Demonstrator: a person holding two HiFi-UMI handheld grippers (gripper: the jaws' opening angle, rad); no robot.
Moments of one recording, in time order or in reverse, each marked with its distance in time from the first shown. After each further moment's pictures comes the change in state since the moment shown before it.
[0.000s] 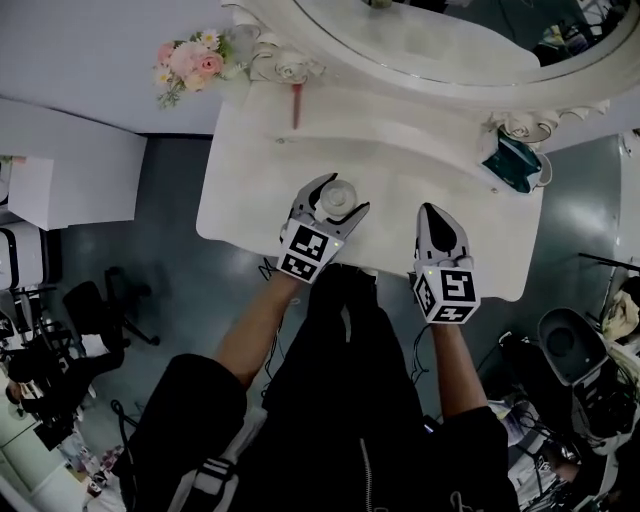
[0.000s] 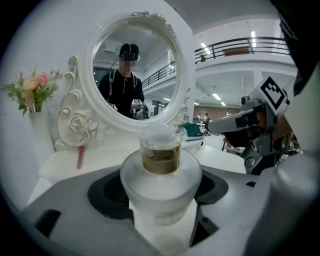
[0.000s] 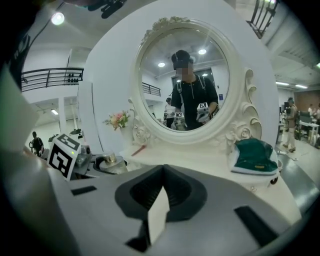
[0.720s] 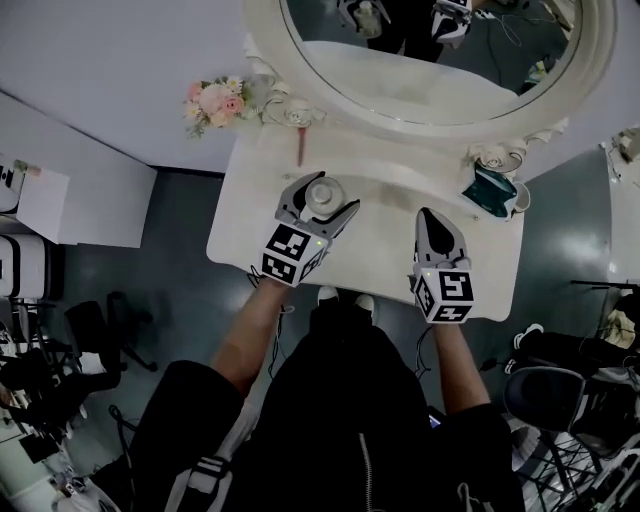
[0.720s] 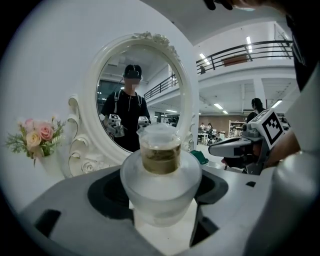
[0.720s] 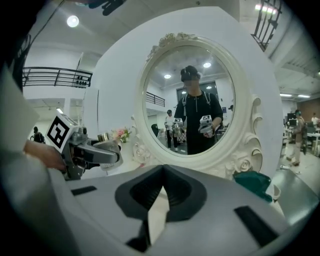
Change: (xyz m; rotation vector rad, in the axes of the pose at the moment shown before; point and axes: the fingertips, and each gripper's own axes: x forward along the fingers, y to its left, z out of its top) left arm -0.045 0.028 0.128 0.010 -0.134 0.049; right arm -0.014 -0.007 0.080 -0.074 -0.133 0.013
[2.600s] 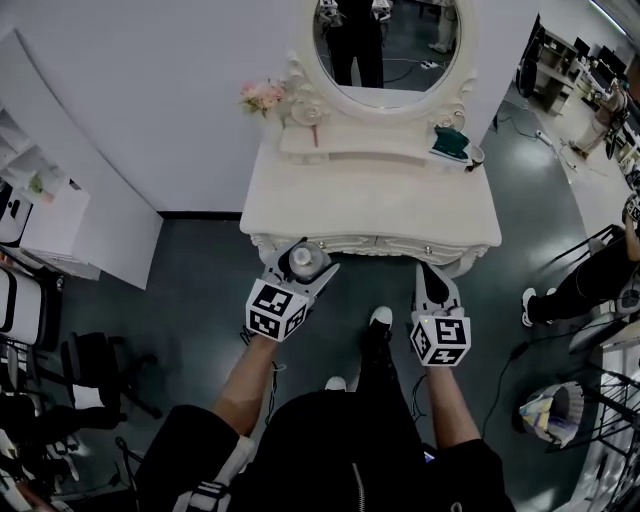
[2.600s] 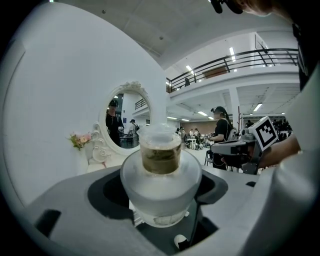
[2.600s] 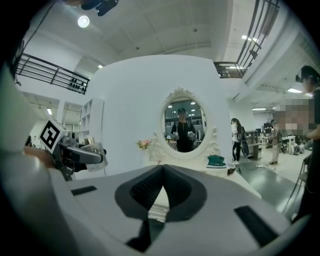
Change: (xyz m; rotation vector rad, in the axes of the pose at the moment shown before) left arm -0.362 -0.173 -0.088 0.052 -0.100 -0.095; right arm -0.337 0.235 -0.080 0.021 -0.158 -0.213
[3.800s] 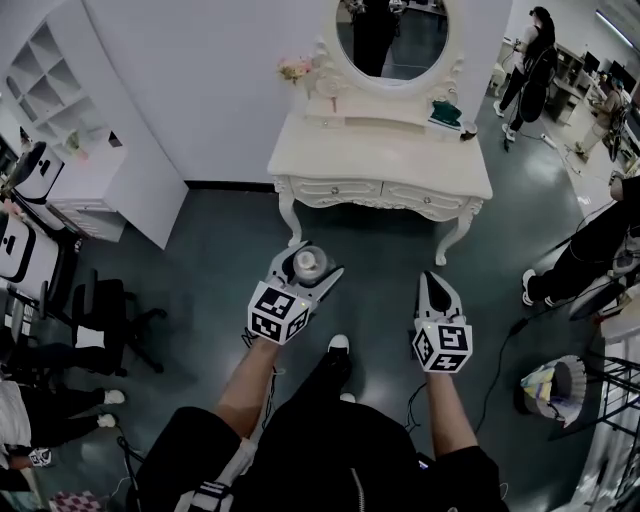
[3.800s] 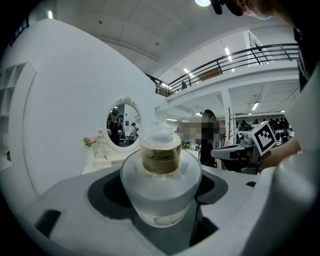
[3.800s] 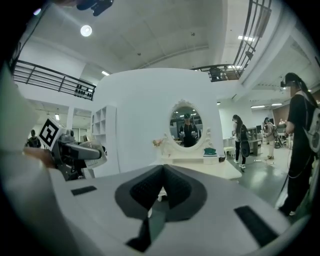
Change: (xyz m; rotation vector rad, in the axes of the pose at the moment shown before) left arm -0.223 -0.208 -0.024 0.012 -0.021 0.040; right arm -0.283 0.079 -0.039 0.039 -0.007 0.037
